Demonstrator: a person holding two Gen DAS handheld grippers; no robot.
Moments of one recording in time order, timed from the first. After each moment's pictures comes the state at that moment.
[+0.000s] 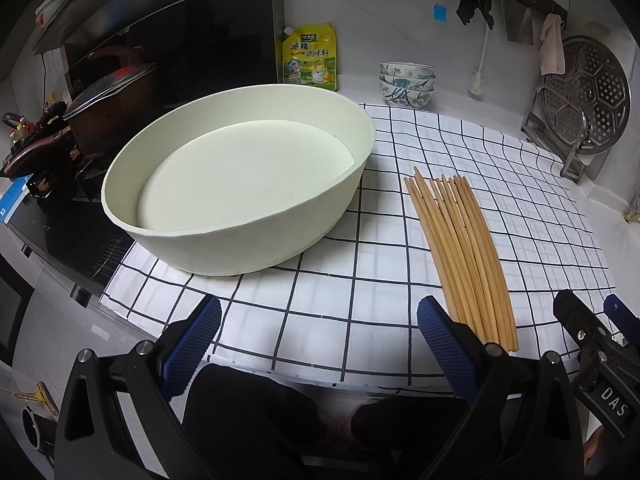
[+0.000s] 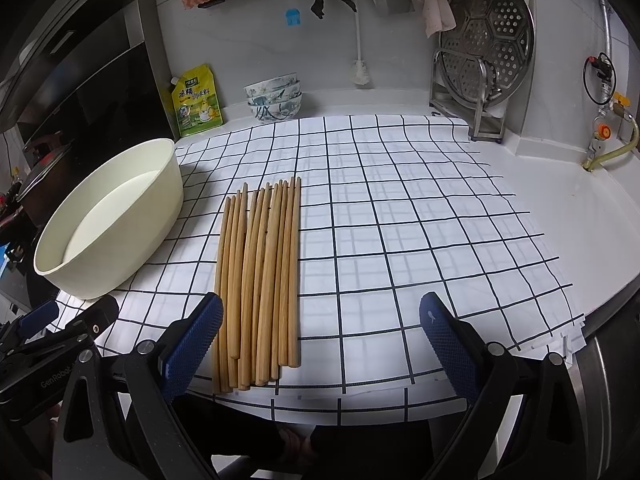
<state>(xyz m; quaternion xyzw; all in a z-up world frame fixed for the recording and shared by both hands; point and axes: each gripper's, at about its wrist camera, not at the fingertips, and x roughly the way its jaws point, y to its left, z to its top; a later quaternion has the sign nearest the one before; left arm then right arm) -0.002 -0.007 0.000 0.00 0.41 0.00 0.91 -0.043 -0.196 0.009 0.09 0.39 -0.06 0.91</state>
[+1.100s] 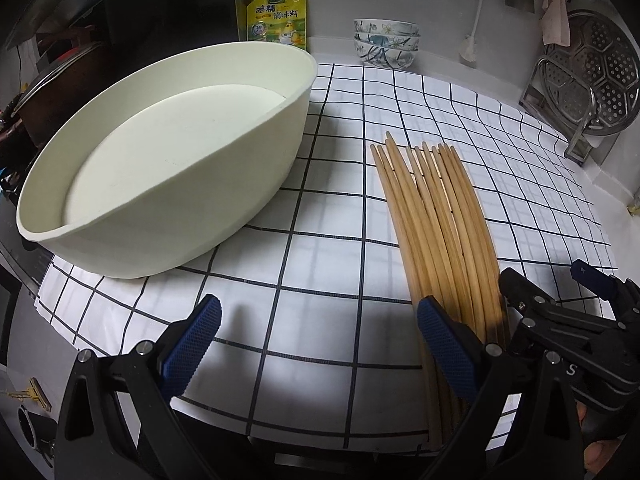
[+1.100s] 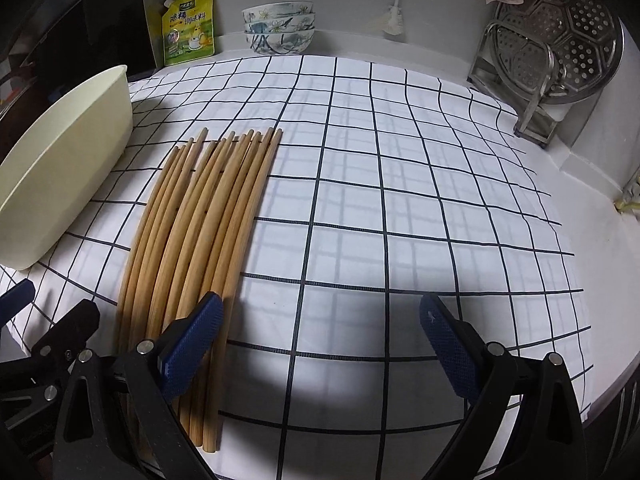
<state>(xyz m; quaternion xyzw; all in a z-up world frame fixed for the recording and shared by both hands) 0.047 -0.054 -0.045 0.00 0.46 -0.02 0.89 0.045 -0.218 -0.047 0.00 0.48 -0.04 0.87</state>
